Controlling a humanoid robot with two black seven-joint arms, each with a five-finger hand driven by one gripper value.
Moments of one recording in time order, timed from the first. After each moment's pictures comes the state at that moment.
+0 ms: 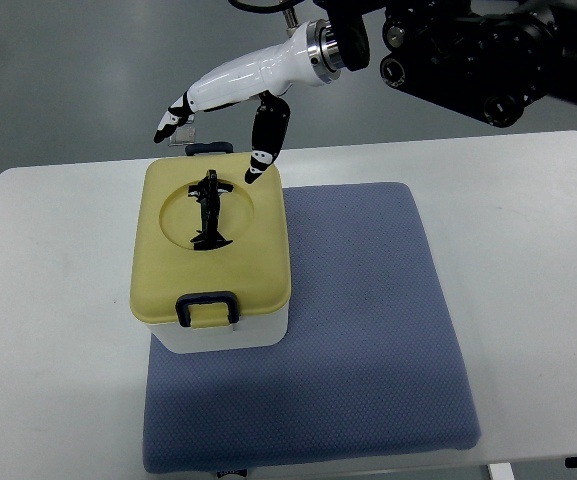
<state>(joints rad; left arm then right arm) 0.00 0.00 -0.02 -0.11 0.02 -0.09 0.04 1.69 -0.15 -0.10 0.87 -1.27 0.41 0.52</state>
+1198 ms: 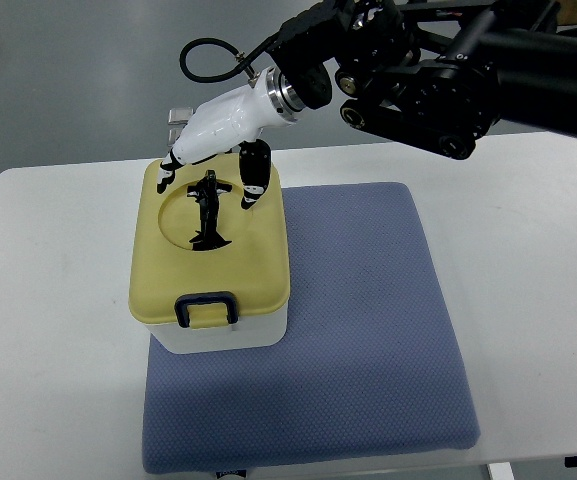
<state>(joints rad) 0.00 0.00 -0.02 -0.11 0.02 -0.09 0.04 1.70 -0.05 -0.20 0.84 -1.40 0.34 0.53</state>
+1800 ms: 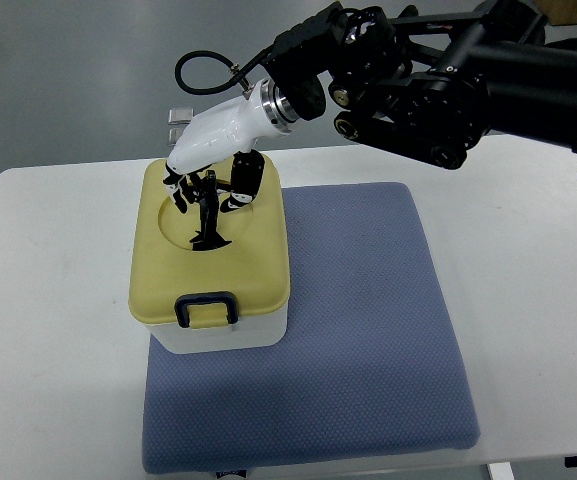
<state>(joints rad) 0.00 0.00 -0.02 -0.11 0.02 -0.09 0.04 1.68 -0.03 -0.20 0.84 -1.40 0.32 0.53</state>
